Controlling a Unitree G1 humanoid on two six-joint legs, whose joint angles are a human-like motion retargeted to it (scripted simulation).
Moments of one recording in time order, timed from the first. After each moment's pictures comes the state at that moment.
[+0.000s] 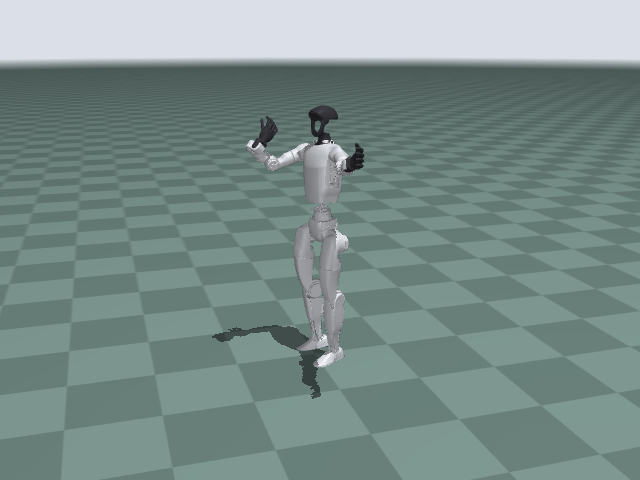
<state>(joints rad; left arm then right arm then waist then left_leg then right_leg) -0.65 1.11 0.54 1.17 -0.32 -0.23 0.37 -1.09 -0.48 0.00 0.43 1.97 1.61 1.61 -0.03 0.10 -0.18 -0.05 -0.06 0.16 0.03 -0.07 0.04 0.00 -0.06 -0.27 0.03 0.04 0.04</state>
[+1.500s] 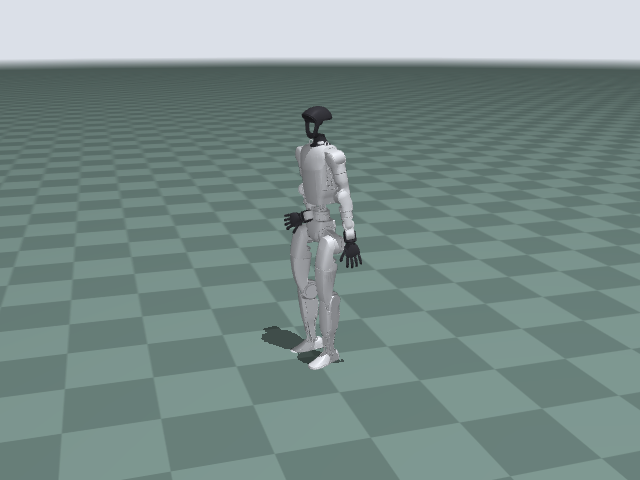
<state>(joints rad) 0.14 0.12 -0.13 1.50 0.37 -0.02 0.09 -0.09 0.28 -0.68 1.70 1.97 1.61 1.61 -0.05 0.05 0.03 0.01 -0.04 0.20 0.05 -0.06 0.04 0.04 -0.06 -0.24 0.05 0.07 0.04</state>
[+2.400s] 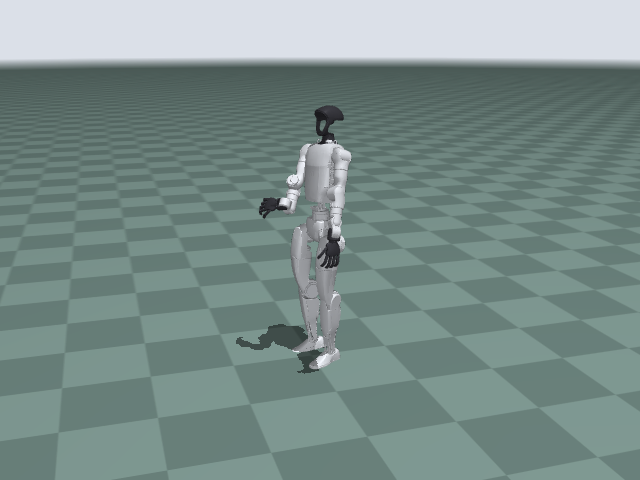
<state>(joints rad) -0.12 0.22 0.09 1.55 0.21 0.05 -0.10 -0.50 0.20 -0.98 1.70 1.97 1.61 1.61 -0.04 0.08 -0.20 0.00 -0.05 0.20 0.03 -0.07 0.04 0.03 -0.06 -0.25 0.04 0.06 0.03</state>
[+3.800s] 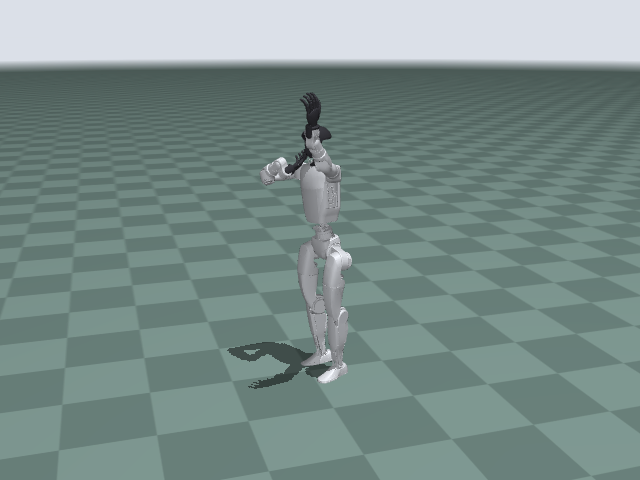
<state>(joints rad) -1.77 1.01 -0.25 1.00 -0.72 -0.47 0.17 -1.41 -0.54 0.78 -0.41 1.97 1.61 1.61 0.02 0.09 -0.21 -0.18 -0.05 0.17 0.03 -0.08 0.04 -0.14 -0.06 -0.26 0.04 0.04 0.03</state>
